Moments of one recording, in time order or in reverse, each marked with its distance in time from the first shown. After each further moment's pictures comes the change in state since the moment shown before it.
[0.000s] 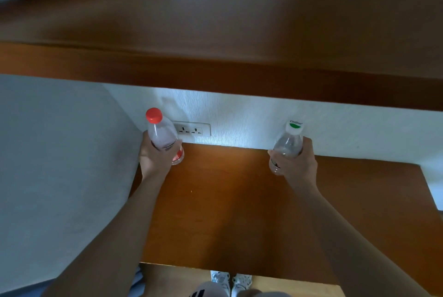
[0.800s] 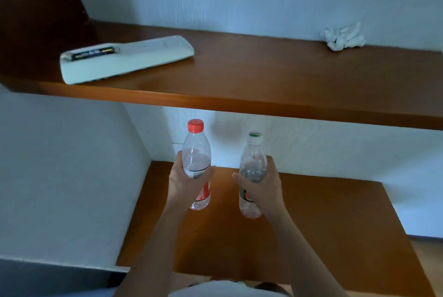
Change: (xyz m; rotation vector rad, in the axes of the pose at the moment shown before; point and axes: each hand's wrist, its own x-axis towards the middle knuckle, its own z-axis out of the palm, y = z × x) left_hand -0.097 0.096 -0.026 -0.226 -0.238 0.045; right_hand -0.102 -0.079 -0.013 0.119 -0.140 -0.232
